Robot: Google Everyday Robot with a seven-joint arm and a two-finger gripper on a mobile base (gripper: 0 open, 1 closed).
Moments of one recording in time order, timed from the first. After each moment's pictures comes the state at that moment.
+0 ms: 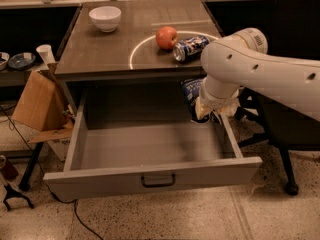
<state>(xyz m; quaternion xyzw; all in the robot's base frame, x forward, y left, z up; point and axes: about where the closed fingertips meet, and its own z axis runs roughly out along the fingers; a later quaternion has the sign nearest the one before) 0.600 -0.166 0.738 -0.08 0.99 -0.03 0.15</state>
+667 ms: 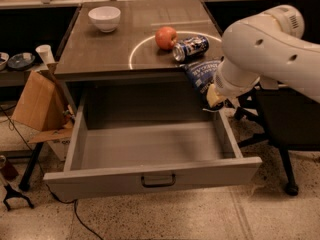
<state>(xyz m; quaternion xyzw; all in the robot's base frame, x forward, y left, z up) 0.593 -0.192 0.805 -0.14 0.97 -0.05 0.21</state>
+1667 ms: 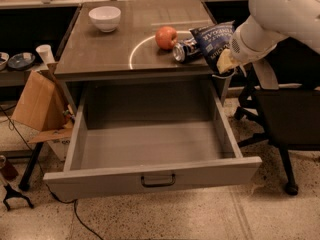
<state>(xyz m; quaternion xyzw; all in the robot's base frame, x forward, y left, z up) 0.657 -0.221 0.875 -0.15 0.95 -0.03 0.28</state>
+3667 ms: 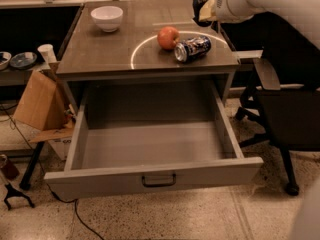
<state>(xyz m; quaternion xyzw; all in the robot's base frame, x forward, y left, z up) 0.772 -0.173 0.963 -0.01 0.88 0.10 0.46</state>
